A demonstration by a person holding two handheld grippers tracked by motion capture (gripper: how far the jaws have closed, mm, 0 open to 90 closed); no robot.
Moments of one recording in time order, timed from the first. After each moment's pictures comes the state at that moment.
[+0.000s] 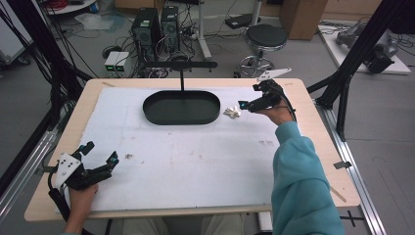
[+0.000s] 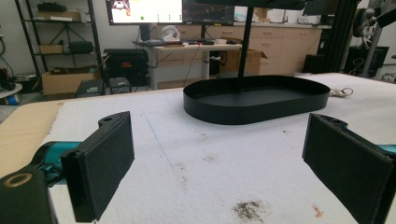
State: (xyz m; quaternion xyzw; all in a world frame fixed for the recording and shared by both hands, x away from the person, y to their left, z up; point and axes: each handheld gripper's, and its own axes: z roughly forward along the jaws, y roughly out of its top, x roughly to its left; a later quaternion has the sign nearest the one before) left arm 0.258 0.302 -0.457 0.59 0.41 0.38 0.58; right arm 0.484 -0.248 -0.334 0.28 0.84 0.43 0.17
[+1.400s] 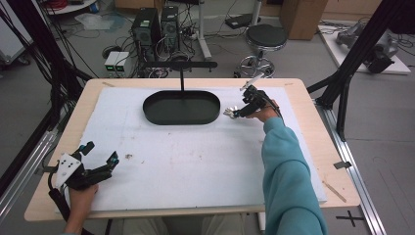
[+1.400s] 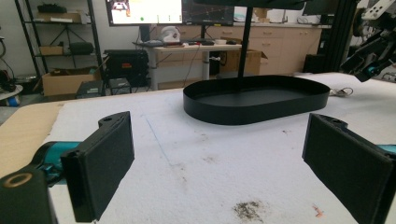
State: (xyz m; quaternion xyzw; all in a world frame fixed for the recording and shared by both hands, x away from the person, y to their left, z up) left arm 0.257 0.302 -0.457 0.59 0.41 0.38 0.58; right arm 0.536 -0.226 -0.398 0.28 0.91 0.29 0.11
